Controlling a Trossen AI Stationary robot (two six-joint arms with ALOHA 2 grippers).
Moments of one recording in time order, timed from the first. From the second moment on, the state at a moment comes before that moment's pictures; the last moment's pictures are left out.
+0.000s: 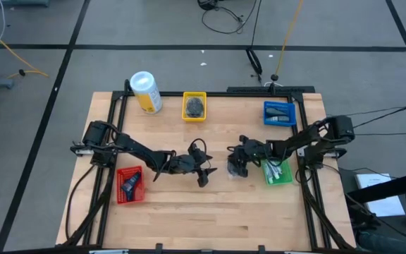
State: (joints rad) left arm -0.17 1.89 0.86 0.60 -0.34 -0.32; right arm -0.04 1.64 0.39 0.60 0.04 0.01
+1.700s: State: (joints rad) left arm 0.18 1.49 0.86 0.13 -0.49 -0.52; right arm 0.19 1.35 0.18 1.05 0.37 0.02
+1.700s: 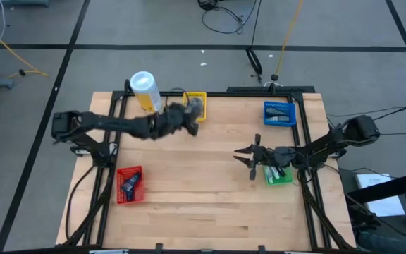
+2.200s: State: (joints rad) left arm 0.46 1.71 0.86 0.44 -0.25 -0.61; right arm 0.19 1.35 0.15 1.11 0.42 0.01
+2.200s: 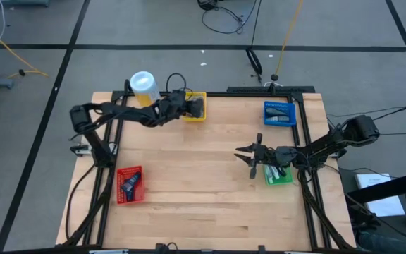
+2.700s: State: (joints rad) left arm 0.53 1.60 0.86 0.37 -0.29 -0.50; right arm 0.19 1.35 0.15 1.10 0.42 0.01
